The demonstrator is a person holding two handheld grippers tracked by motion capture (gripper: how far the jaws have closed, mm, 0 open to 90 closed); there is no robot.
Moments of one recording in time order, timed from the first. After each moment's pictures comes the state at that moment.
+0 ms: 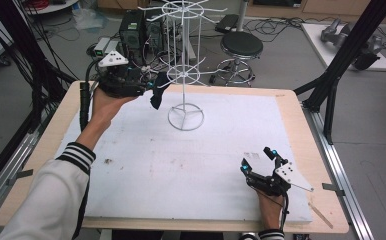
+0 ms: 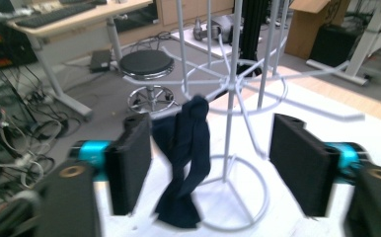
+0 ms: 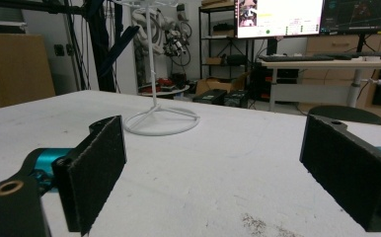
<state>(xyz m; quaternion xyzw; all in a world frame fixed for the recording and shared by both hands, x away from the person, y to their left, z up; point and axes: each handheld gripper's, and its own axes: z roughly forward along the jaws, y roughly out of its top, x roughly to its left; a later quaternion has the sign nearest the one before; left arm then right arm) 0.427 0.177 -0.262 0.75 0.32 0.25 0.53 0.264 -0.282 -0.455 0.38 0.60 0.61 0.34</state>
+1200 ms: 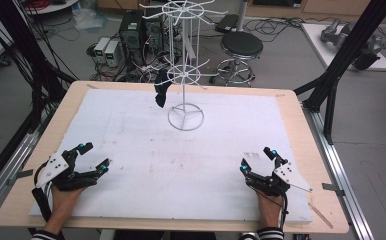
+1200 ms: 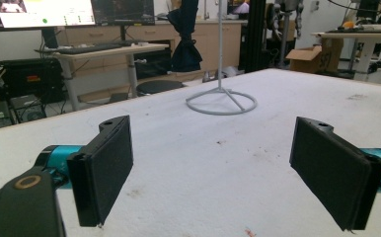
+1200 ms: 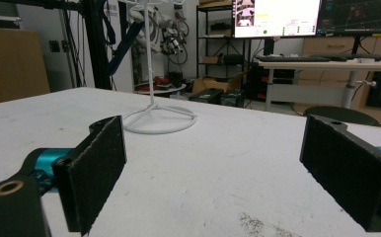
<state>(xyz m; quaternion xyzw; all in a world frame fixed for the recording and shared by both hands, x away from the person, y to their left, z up) 0.267 0.296 -0.448 0.65 0.30 0.31 0.62 0.264 -0.280 -0.455 0.38 0.60 0.61 0.35</state>
